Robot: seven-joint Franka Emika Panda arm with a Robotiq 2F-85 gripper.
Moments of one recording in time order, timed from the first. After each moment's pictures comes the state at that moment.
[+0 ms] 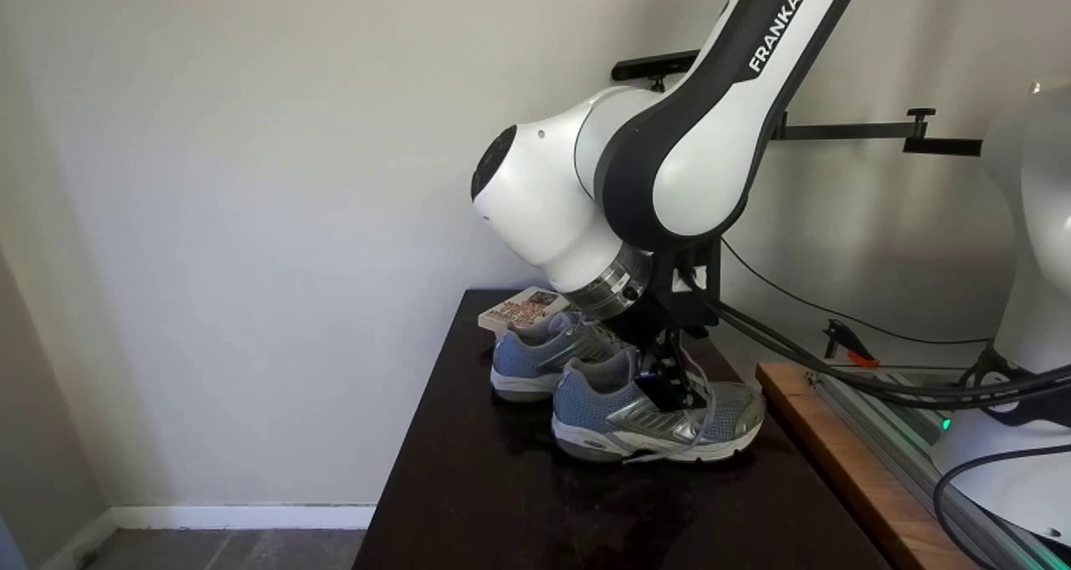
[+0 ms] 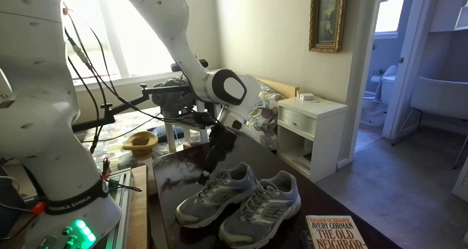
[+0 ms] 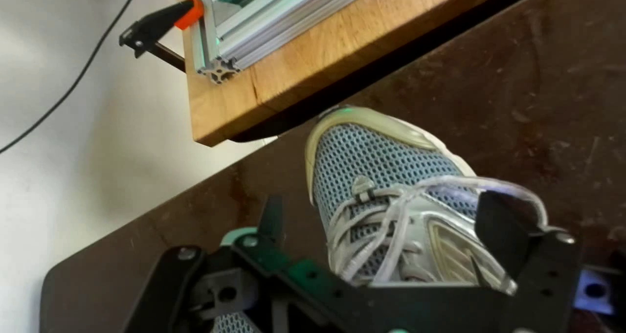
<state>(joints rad) 0.04 0.23 -0.07 -2.37 -0.30 1.88 0.61</state>
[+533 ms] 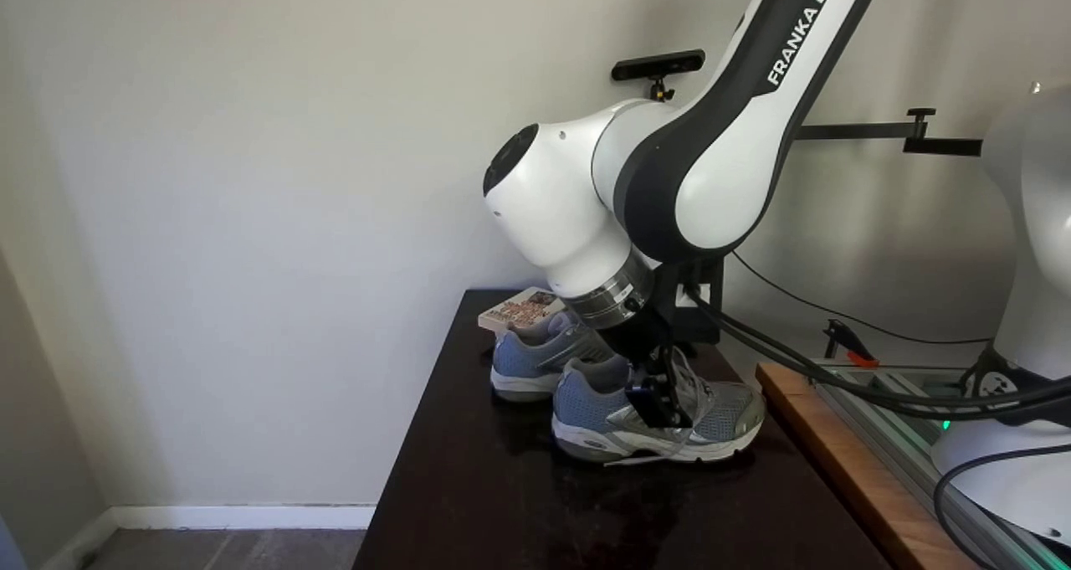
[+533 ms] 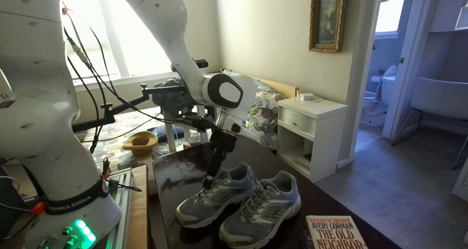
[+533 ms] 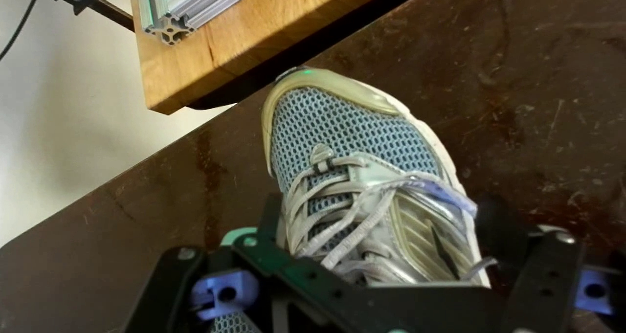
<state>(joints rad) 0.04 0.22 -0.07 -2.42 -0.30 2.02 0.61</state>
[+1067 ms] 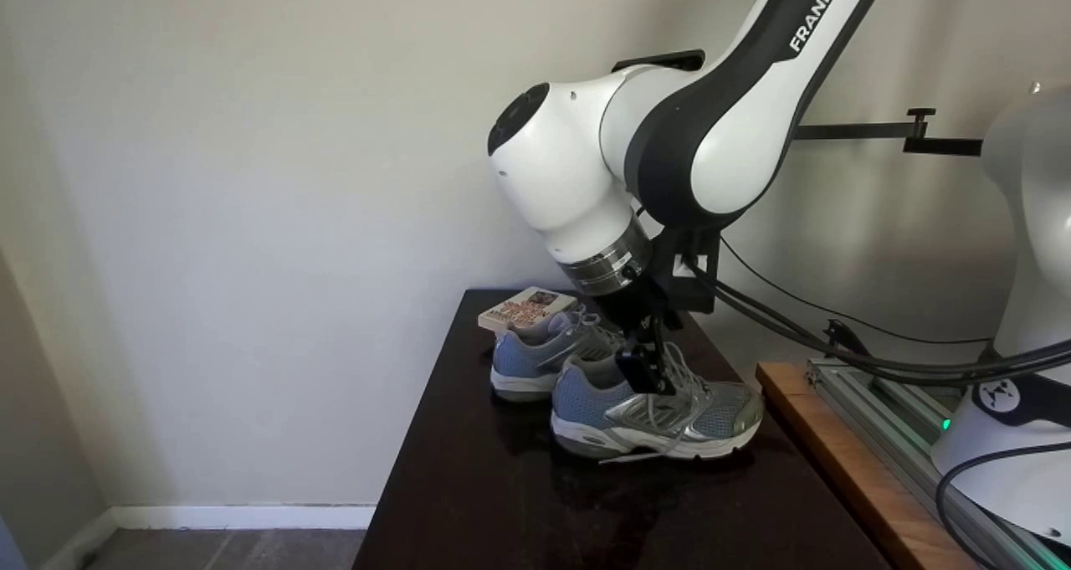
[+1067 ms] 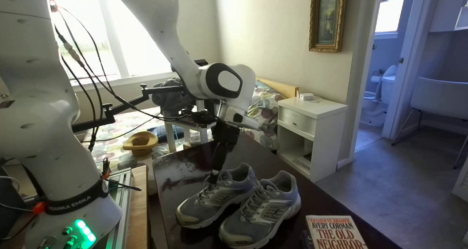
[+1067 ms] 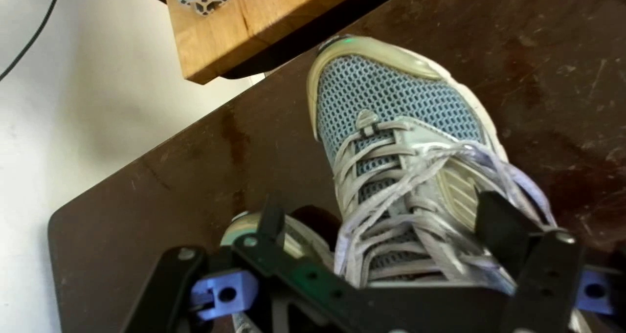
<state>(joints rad) 0.04 0.14 -0.09 -2.43 -0.39 2.02 0.64</state>
